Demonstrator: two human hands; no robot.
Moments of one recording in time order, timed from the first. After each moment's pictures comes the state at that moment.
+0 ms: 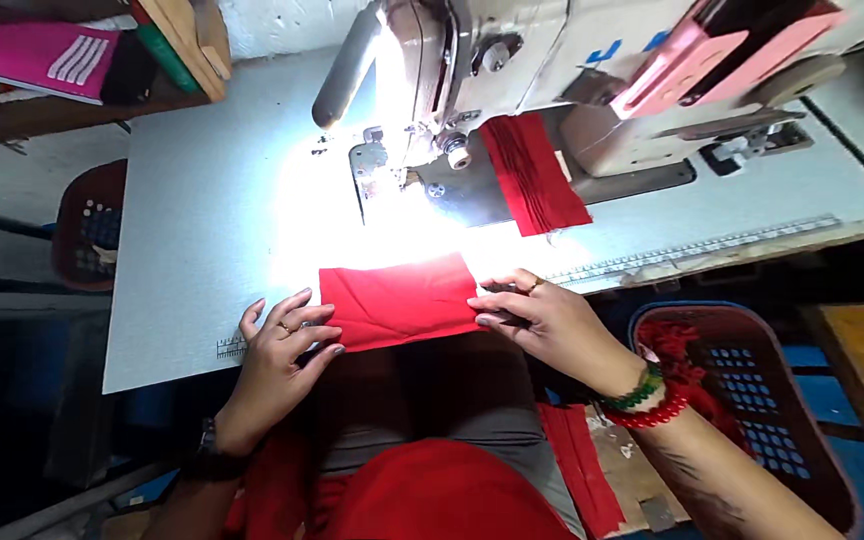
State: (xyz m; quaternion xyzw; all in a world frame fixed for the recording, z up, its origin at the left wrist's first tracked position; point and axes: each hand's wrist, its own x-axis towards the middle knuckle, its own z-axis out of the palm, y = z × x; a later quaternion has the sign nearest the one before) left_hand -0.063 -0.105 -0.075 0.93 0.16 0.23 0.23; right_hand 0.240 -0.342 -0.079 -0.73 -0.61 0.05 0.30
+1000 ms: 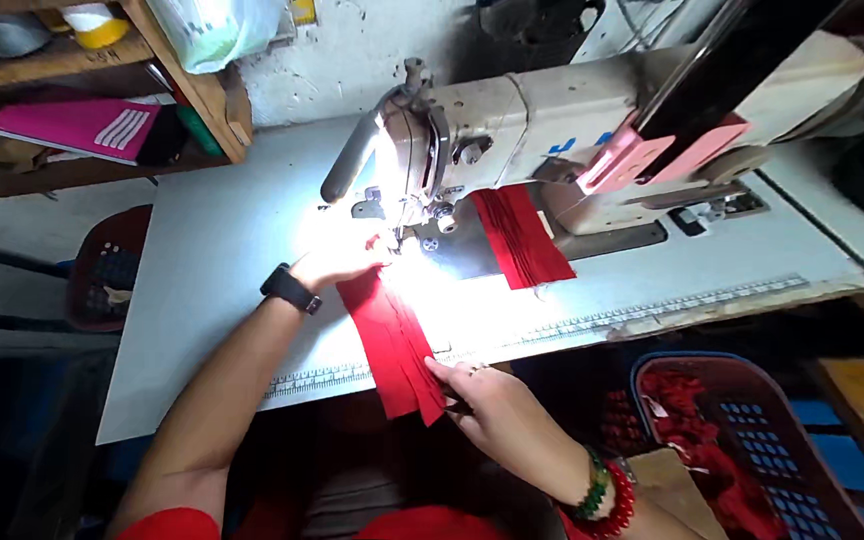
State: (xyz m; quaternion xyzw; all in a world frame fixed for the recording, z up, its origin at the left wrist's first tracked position) left_hand 0.137 -0.006 -0.016 0.94 0.07 0.04 0.33; right_hand 0.175 -0.323 -0.069 -0.74 -0.62 0.04 0.28
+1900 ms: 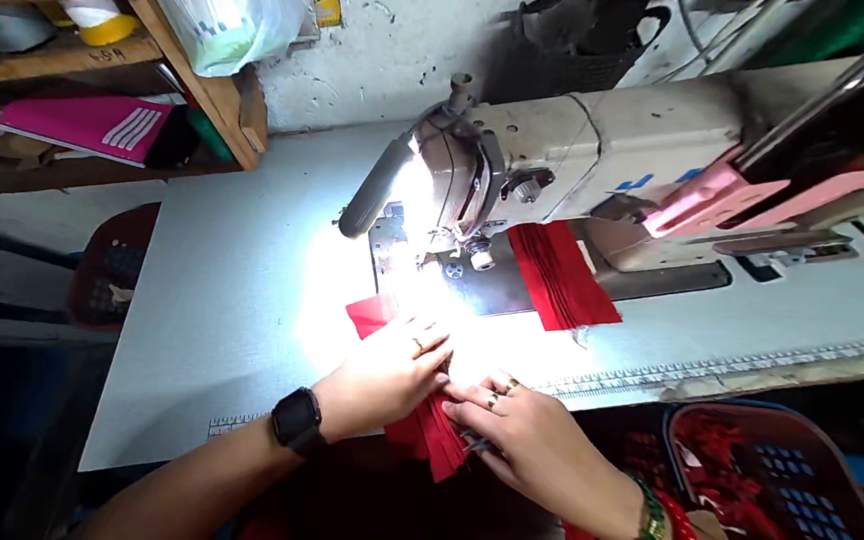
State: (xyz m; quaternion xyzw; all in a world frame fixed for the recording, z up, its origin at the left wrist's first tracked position) left_hand 0.082 -0.094 -0.056 0.97 -0.09 0.13 0.16; right_hand 0.212 -0.299 -0.066 -0.67 -0.71 -0.04 0.22
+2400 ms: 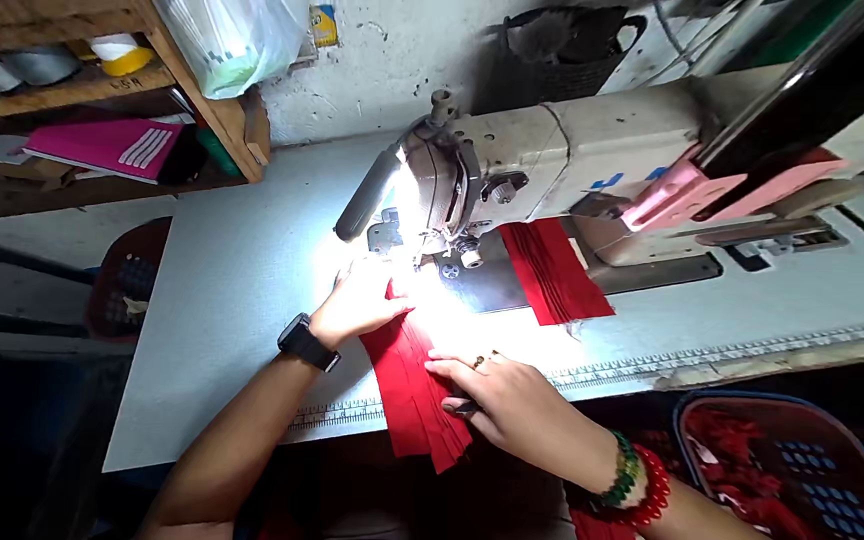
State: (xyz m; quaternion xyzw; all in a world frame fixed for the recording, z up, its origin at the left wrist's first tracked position) left_hand 0.126 -0.032 -0.025 0.95 0.22 -0.01 0.22; right_hand 0.222 -0.278 -0.062 -0.68 -0.70 0.02 0.22
